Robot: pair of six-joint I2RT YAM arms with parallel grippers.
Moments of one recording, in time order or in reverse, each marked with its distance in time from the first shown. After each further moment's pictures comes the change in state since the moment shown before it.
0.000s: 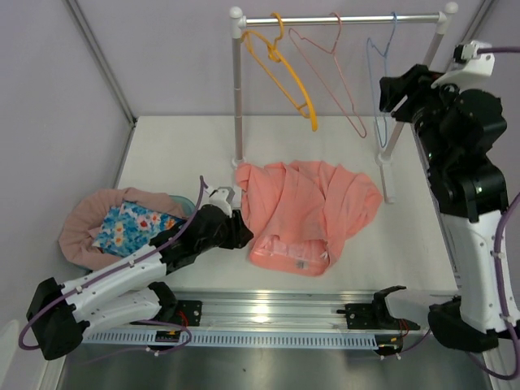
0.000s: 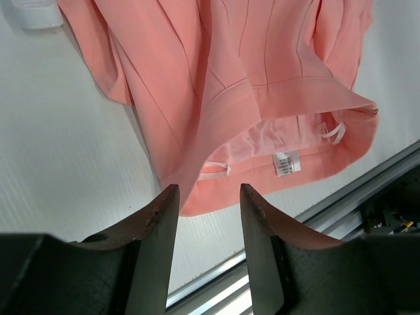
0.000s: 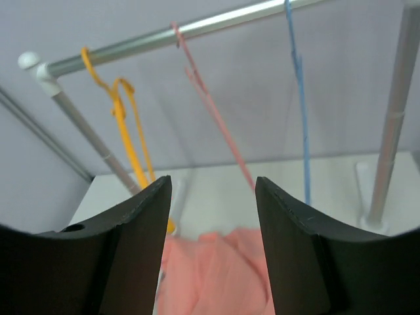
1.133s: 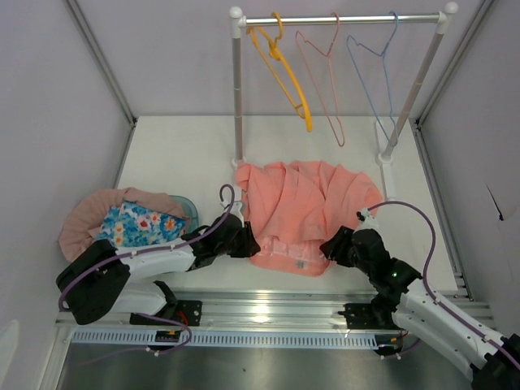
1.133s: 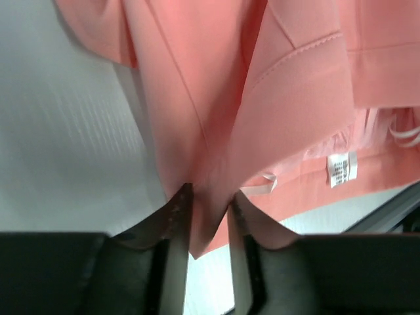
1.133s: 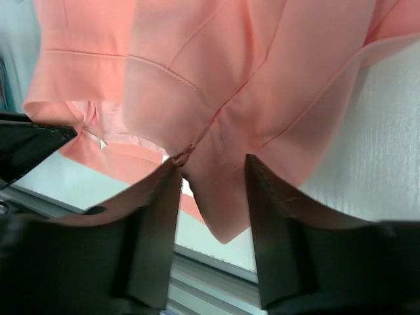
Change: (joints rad) left arm 0.017 0.356 -0.145 0.356 0.091 -0.093; right arm 0.266 -0.563 -1.560 0.269 -0.124 0.587
